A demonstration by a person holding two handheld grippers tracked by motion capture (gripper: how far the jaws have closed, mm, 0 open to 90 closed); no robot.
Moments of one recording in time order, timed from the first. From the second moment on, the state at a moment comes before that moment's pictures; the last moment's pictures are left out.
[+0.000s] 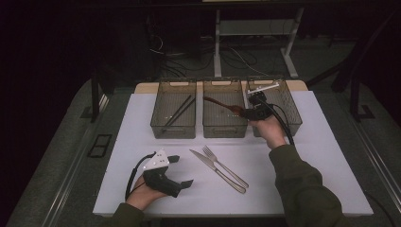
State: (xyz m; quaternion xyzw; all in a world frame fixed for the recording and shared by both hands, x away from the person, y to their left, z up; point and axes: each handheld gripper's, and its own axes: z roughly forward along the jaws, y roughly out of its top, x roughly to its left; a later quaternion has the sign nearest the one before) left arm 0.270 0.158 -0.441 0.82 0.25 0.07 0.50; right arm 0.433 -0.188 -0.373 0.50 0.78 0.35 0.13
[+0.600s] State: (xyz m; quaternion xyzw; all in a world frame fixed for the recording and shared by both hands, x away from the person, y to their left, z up) left arm 0.270 0.158 -0.441 0.82 0.25 0.07 0.50; right arm 0.424 -0.195 -0.365 0.47 0.79 0.38 0.11
